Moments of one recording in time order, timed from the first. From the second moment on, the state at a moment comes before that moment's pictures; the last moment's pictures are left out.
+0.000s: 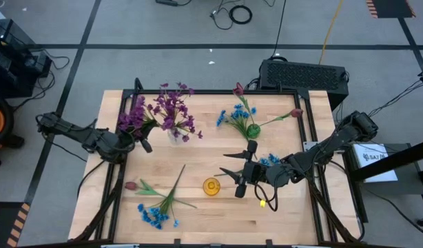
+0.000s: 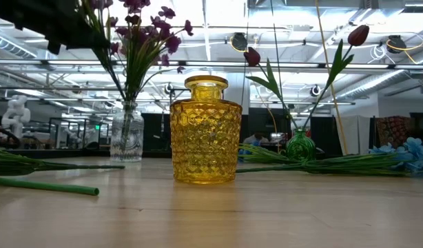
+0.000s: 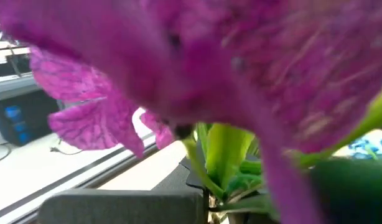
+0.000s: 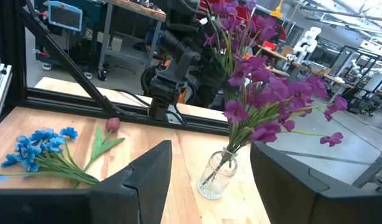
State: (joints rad) left arm -0.35 0.44 0.39 -0.16 -1.03 -0.20; right arm 0.50 1.44 1.01 0.28 0.81 -0.17
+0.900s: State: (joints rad) left arm -0.26 0.61 0.39 -0.10 -1.02 -0.21; right arm 0.50 1.44 1.01 0.28 0.81 -0.17
